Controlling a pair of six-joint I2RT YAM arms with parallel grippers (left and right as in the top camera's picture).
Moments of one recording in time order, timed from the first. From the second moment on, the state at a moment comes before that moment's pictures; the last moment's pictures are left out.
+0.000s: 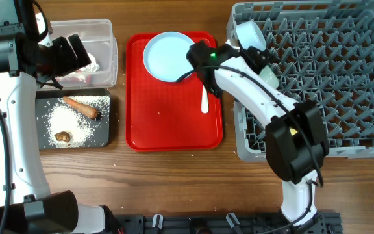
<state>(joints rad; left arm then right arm) 0.15 1.62 1.84 -1.33 0.05 -0.29 0.56 2.09 1.69 -1.25 1.17 -0.09</state>
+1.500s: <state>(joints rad) 0.15 1.62 1.84 -1.33 0.05 -0.29 0.54 2.31 1.90 -0.76 0.05 0.64</state>
